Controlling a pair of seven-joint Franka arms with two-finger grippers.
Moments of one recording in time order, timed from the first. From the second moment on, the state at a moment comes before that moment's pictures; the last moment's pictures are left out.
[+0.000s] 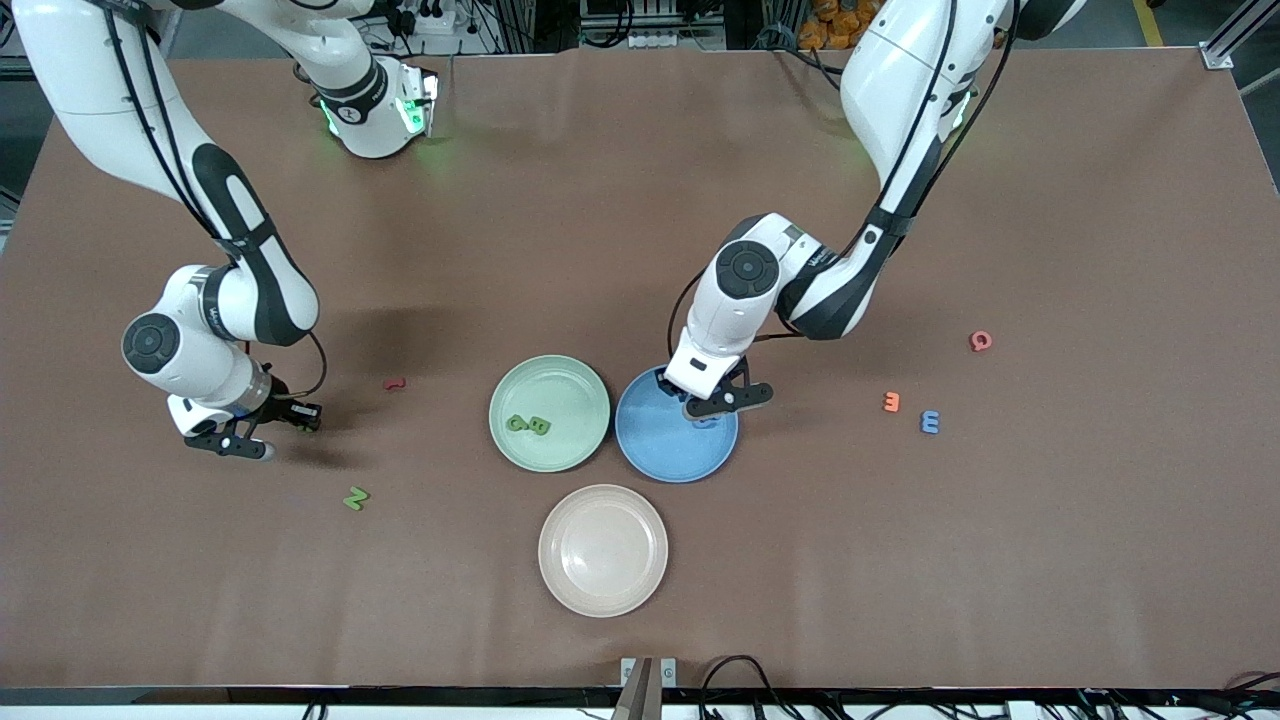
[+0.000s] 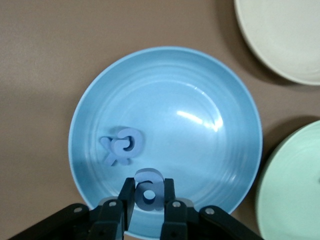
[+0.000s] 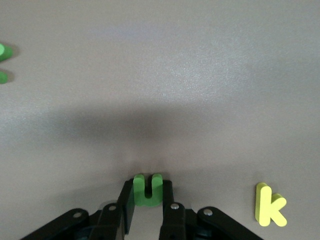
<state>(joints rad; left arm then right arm) -0.56 0.67 -0.14 -1.66 0.07 2.51 -0.97 -0.04 0.54 -0.04 -2.05 0.03 2.61 0.09</state>
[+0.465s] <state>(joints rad) -0.58 0.71 -0.14 -1.61 0.07 2.51 -1.02 0.00 0.47 -0.03 -1.98 0.03 2.44 0.09</state>
